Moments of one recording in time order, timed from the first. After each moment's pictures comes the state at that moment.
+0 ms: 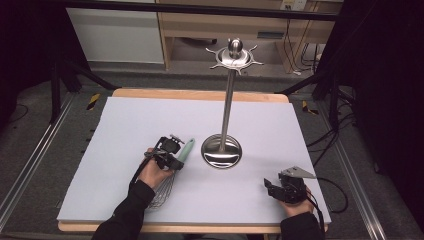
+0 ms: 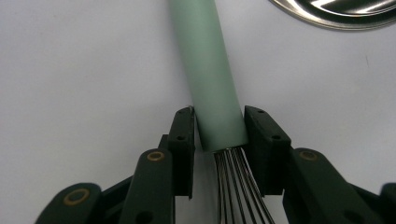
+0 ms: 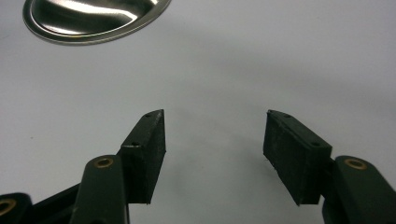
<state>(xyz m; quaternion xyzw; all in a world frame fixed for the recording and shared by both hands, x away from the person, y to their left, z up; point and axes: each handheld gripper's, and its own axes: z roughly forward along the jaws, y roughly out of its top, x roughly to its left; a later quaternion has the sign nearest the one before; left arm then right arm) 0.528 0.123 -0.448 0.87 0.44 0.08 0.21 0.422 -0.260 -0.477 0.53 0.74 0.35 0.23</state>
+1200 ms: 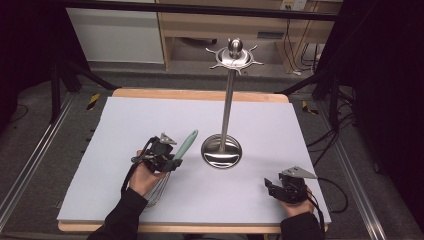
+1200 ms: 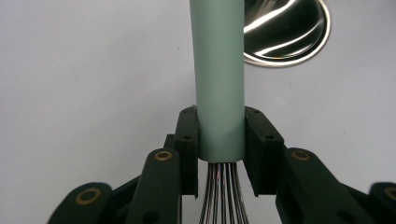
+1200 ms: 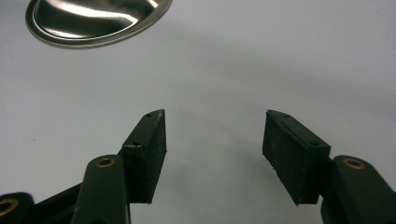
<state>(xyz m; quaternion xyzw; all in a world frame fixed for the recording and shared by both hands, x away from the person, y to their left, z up) 0.487 0.144 -0.408 0.85 0.40 0.12 0.32 0.421 -0.260 -0.476 0.53 0.73 0.35 0.23</state>
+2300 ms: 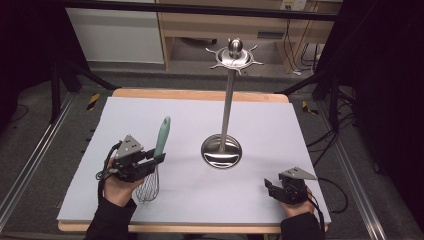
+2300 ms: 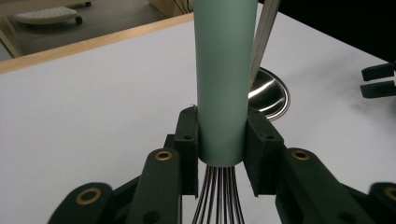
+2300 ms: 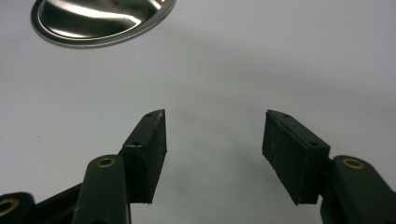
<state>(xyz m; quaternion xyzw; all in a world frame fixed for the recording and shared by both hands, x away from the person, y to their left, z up) 0.432 0.197 -0.365 0.77 0.38 0.20 0.47 0.418 -0.260 -0.475 0.52 0.74 0.35 0.23</state>
